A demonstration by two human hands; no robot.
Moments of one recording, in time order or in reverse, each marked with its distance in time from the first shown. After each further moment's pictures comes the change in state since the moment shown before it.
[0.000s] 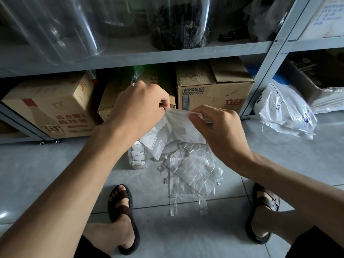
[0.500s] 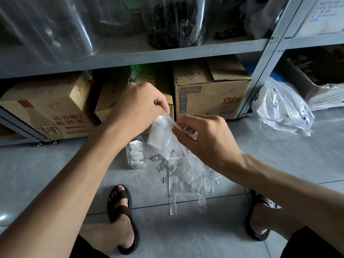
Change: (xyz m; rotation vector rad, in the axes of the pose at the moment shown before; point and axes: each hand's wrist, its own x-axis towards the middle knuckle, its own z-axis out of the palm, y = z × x) left_hand 0.002 0.004 -0.001 -0.182 -0.098 -0.087; right_hand -0.008 -0.019 0.004 -0.022 -0.100 -0.185
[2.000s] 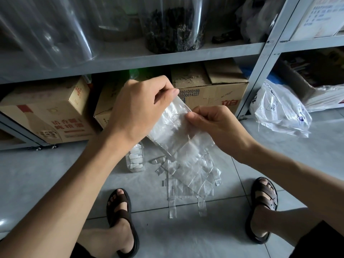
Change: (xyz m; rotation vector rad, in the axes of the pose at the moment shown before) left_hand 0.002 -0.006 0.008 -0.124 0.338 0.360; right_hand 0.013 0.017 -0.029 0.663 -0.220 0.355
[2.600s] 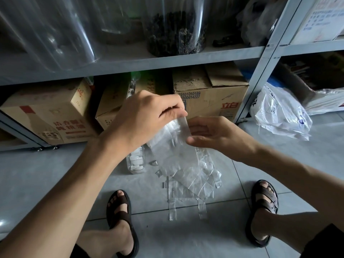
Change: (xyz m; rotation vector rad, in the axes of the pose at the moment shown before) left_hand -0.004 -0.009 0.000 0.014 -0.206 0.173; right_hand -0.009 0.007 -0.013 0.007 -0.249 0.101
